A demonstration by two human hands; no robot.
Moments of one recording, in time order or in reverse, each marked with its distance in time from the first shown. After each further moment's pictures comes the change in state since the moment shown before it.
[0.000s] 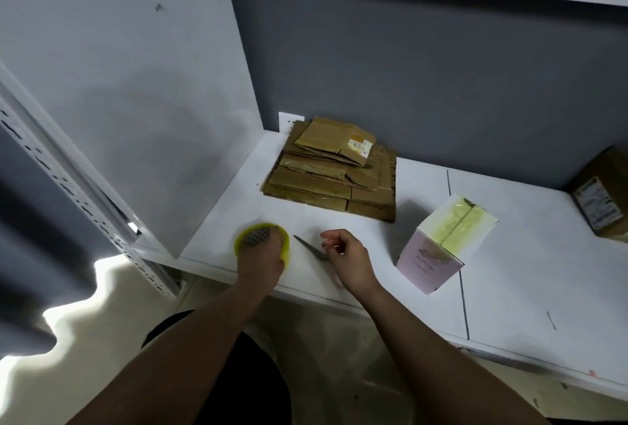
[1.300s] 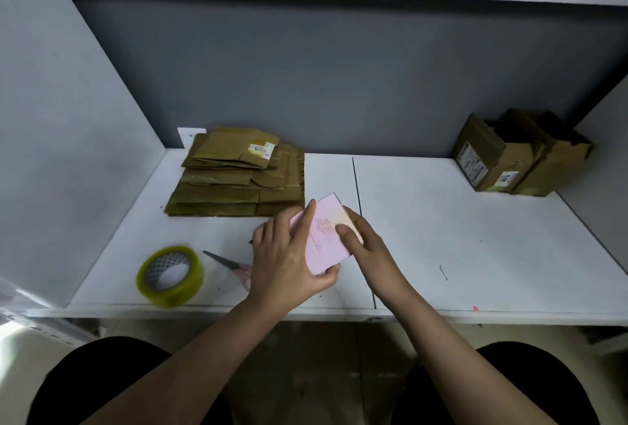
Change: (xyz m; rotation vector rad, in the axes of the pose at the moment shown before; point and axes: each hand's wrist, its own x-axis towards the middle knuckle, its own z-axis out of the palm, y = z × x) left_hand -0.058 0.201 -0.023 -0.154 0.570 0.563; right_hand -0.080 0.011 -0.183 0.297 0.071 0.011
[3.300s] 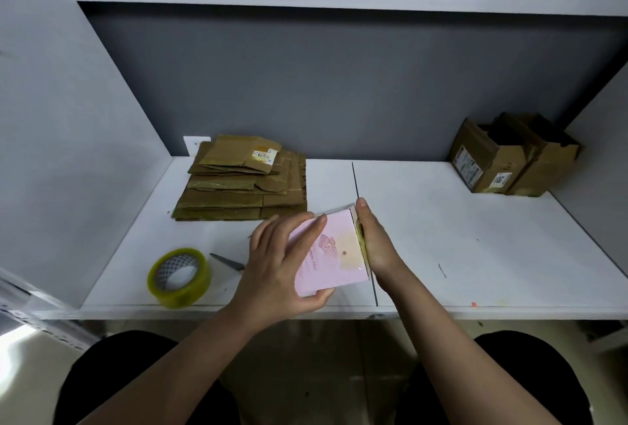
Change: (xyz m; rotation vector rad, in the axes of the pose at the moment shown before) left_hand -0.013 -0.012 -0.046 -0.113 -0.017 0.275; right_hand 0.009 -0.021 0.004 0.030 0.120 0.249
